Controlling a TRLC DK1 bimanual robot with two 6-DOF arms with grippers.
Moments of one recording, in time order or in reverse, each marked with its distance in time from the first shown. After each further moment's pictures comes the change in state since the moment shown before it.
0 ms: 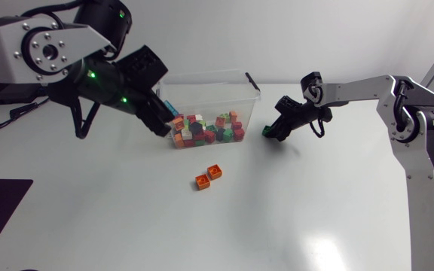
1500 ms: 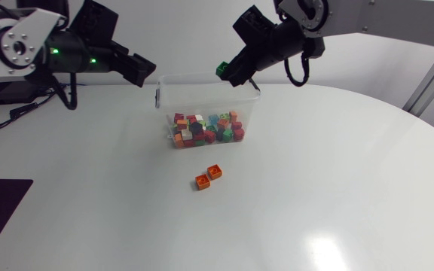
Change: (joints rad) left arm 0.221 -0.028 -0.036 0.393 0.105 -0.113; right arm 0.382 -0.542 -0.085 -0.012 0.177 0.383
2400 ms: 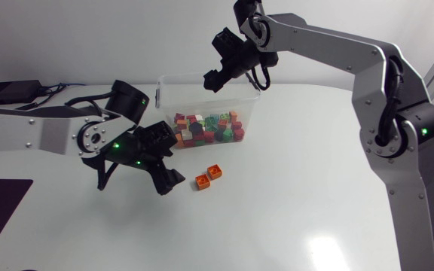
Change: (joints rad) left arm -0.217 0.134 -0.319 -0.112 0.042 0.255; right arm 0.015 0.413 0.473 -0.105 0.098 0.113
